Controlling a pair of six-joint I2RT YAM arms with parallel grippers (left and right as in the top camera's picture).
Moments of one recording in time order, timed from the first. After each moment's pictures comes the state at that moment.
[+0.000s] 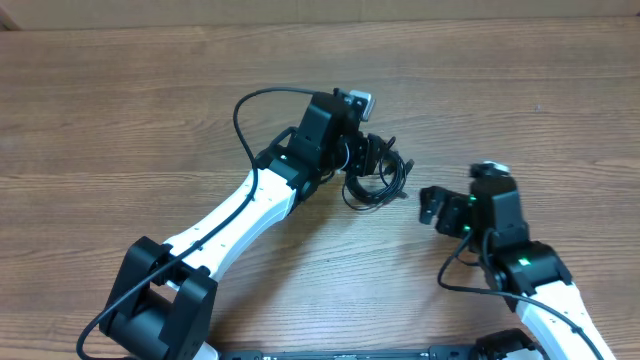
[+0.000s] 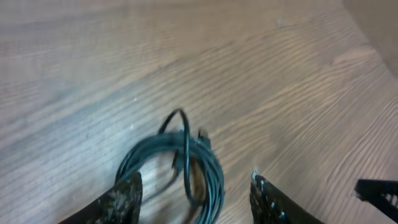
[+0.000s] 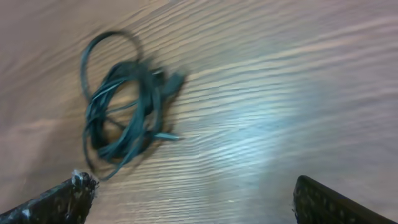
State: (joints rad) left arm -0.58 1.73 1.19 -0.14 0.27 -0.32; right arm 0.23 0.97 0.59 -0.49 0.04 0.52
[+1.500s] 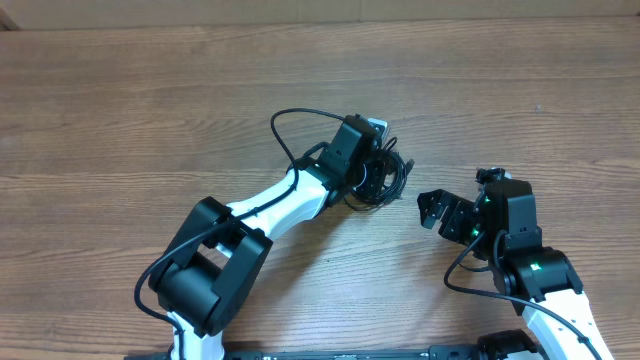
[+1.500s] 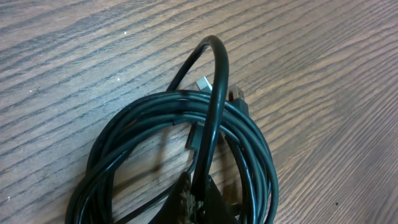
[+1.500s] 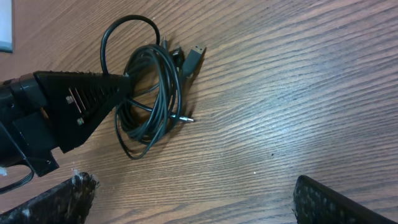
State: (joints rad) left arm -0.66 1.95 1.19 -0.08 0.19 -0.34; right arm 0.17 0.93 0.59 -0.54 -0.15 0.57
